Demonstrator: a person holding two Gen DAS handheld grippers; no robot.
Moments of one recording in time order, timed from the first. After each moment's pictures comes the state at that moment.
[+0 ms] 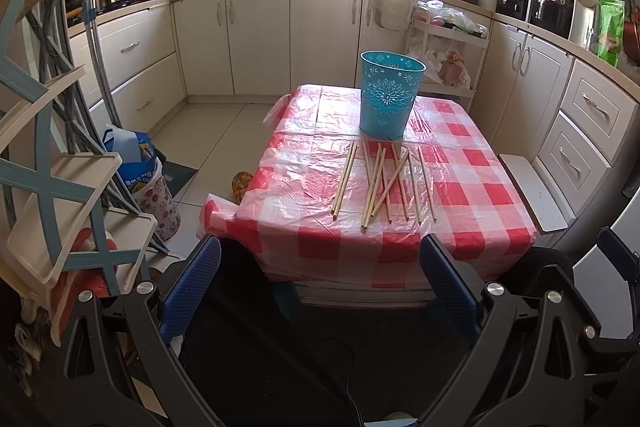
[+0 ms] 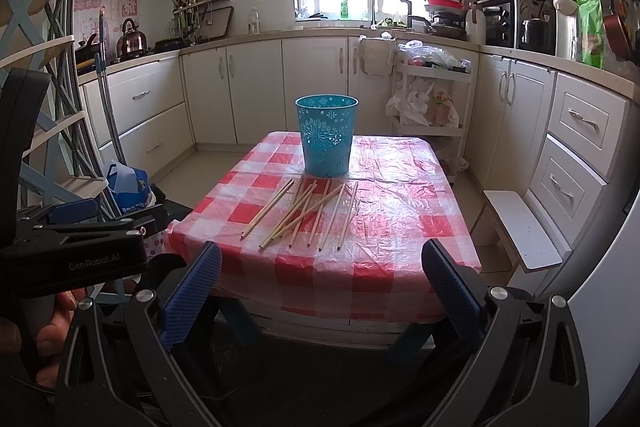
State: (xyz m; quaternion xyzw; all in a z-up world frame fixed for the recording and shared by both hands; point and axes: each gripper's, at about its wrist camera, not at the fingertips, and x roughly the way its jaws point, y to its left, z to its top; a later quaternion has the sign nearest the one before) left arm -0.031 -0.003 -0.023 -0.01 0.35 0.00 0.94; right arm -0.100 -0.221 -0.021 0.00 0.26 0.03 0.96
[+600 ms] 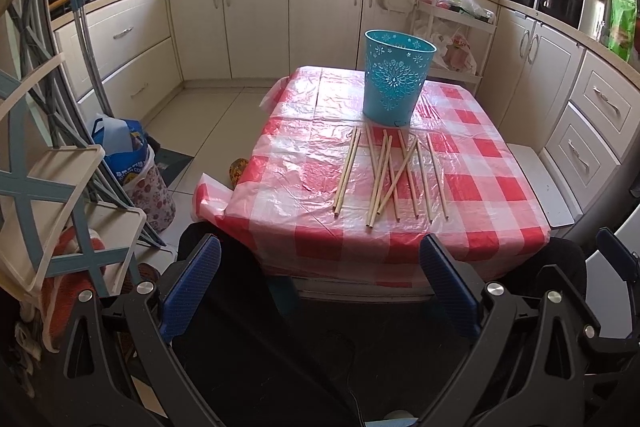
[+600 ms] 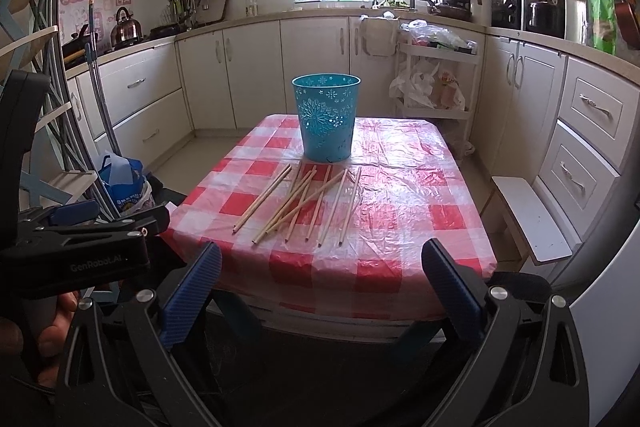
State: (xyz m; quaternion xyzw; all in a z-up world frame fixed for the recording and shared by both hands) left arm 0.012 -0.002 -0.045 -0.01 0.39 0.00 0.92; right arm -0.062 -0.221 -0.034 0.02 0.29 0.04 0.96
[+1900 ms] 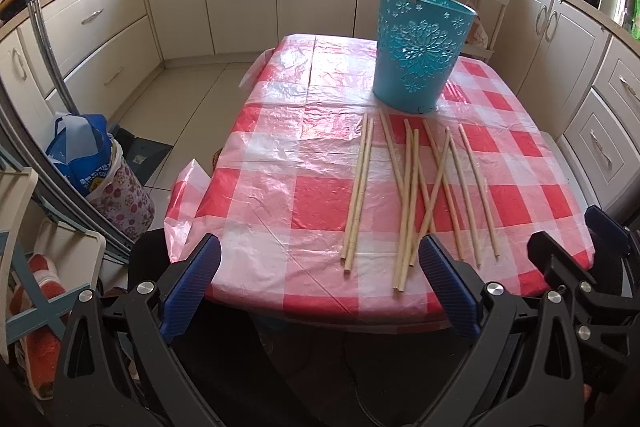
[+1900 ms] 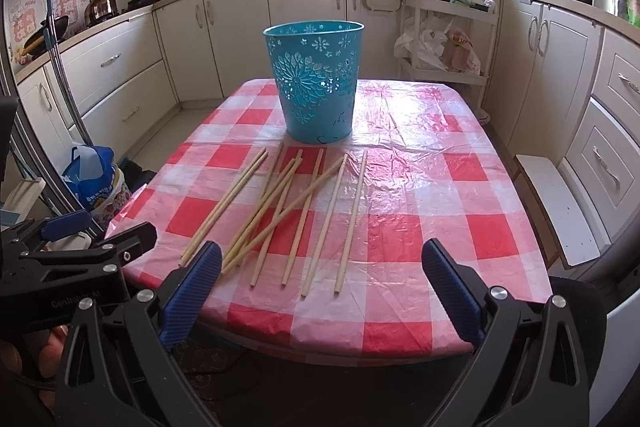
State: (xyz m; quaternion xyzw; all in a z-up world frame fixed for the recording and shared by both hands) left arm 0.139 -0.003 -0.113 -0.01 0.44 -0.02 0.90; right arm 0.079 -0.227 -0.093 0.01 0.37 0.03 0.93
